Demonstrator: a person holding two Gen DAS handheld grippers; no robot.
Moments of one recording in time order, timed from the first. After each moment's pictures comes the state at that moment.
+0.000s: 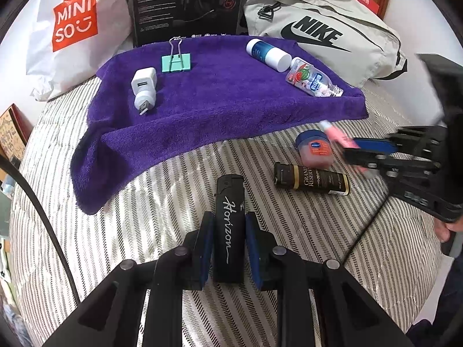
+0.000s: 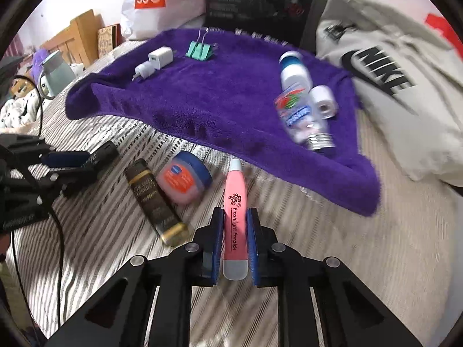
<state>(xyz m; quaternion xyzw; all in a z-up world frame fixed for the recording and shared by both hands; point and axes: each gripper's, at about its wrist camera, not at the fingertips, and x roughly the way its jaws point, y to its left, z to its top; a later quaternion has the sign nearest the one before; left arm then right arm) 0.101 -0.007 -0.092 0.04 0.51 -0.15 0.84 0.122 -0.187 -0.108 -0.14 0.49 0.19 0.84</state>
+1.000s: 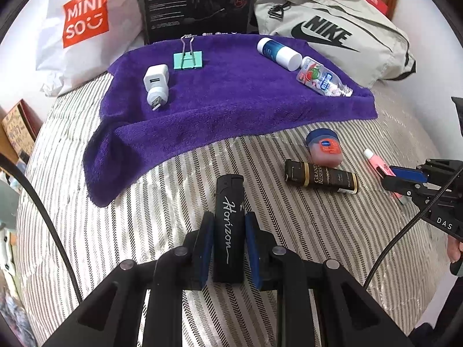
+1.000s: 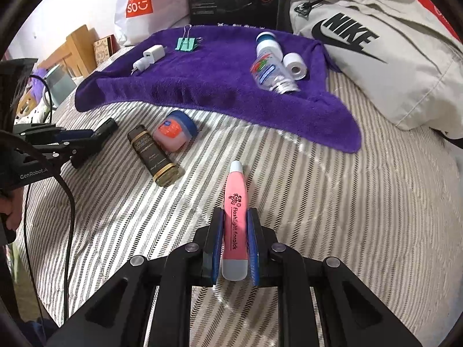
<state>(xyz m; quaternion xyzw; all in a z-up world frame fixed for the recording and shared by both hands) 0.099 -0.006 -0.092 0.04 0.52 -0.13 0.85 0.087 -0.231 -0.114 -0.09 0.51 0.18 0.84</state>
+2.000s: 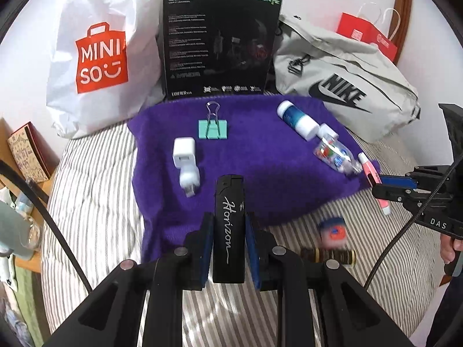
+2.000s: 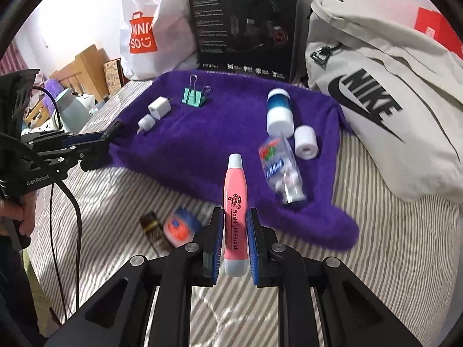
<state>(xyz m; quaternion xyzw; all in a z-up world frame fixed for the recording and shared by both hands) 0.162 0.023 -0.041 0.01 0.46 -0.13 0.88 0.161 -0.207 -0.063 -0.07 0.48 0.22 0.85</state>
